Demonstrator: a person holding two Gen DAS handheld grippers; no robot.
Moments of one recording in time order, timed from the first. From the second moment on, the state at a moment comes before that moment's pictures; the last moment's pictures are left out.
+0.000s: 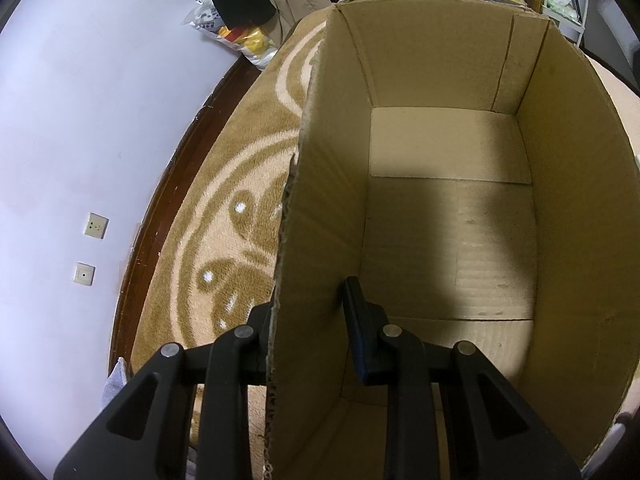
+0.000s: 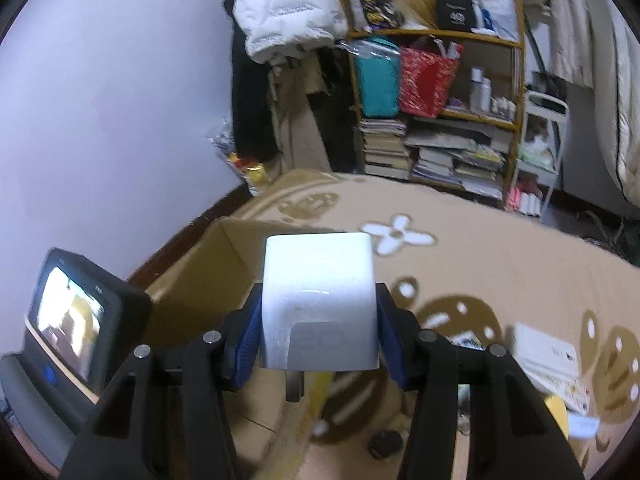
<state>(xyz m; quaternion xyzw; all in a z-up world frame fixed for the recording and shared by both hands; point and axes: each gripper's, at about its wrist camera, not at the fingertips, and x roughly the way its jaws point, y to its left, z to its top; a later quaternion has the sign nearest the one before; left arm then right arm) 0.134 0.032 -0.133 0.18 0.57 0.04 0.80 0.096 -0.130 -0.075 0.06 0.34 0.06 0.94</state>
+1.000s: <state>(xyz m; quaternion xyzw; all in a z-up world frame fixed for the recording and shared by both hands) 0.136 0.039 -0.139 0.17 0.58 0.04 0.80 0.105 -0.147 -0.076 0.03 0.34 0.06 0.94</state>
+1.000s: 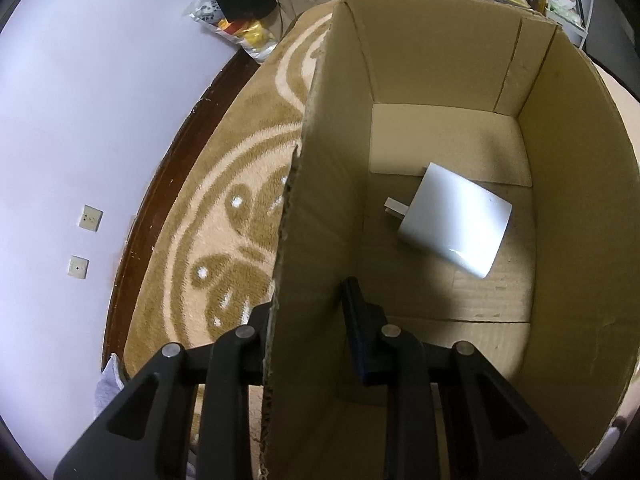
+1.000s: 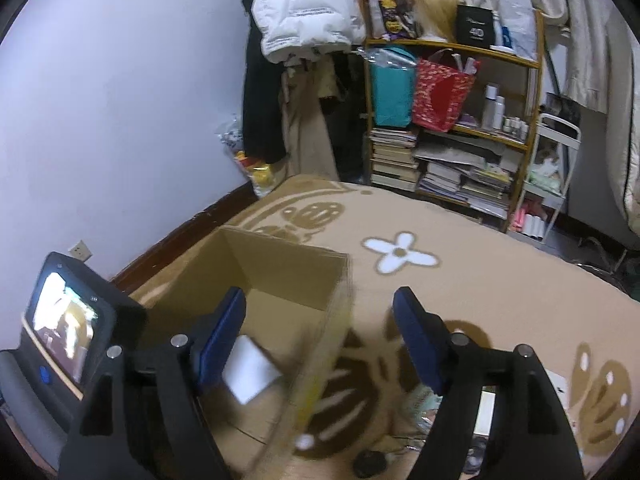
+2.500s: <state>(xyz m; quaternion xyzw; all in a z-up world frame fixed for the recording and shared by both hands) 0.136 0.036 -0.135 0.18 0.58 0.04 0.80 0.108 -0.219 -0.201 0.08 0.45 -0.01 0.89</state>
